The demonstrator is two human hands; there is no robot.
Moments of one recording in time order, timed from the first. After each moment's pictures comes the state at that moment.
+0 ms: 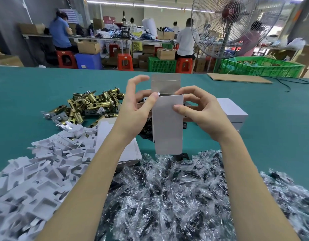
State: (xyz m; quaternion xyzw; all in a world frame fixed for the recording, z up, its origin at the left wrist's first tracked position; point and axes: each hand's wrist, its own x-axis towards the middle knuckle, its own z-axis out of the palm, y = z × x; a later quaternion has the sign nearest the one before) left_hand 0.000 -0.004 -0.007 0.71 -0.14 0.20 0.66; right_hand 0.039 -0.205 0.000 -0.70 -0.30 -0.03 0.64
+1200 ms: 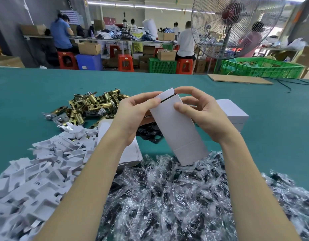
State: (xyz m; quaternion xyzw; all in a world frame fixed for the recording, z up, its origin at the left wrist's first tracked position) left_hand -0.002 -0.003 0.002 0.63 -0.05 0.09 0.77; right_hand 0.030 -0.201 0.009 -0.73 -0.28 -0.01 0.63
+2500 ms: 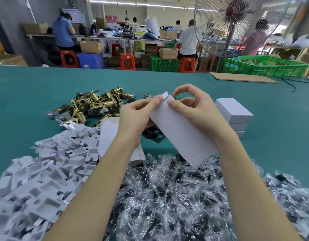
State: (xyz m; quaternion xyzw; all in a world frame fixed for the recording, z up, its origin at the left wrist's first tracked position) left_hand 0.005 -0.012 -0.014 0.61 0.06 0.15 0.78; right_hand 0.030 -0.181 0.009 -0.81 -0.21 -0.07 0.55
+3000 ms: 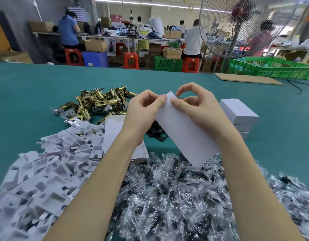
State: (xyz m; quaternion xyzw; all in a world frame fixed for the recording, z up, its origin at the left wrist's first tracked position) left_hand 0.005 -0.008 -0.011 0.69 -0.01 0.19 0.70; right_hand 0.028 -0.176 0.011 -0.81 -0.21 -0.07 0.54
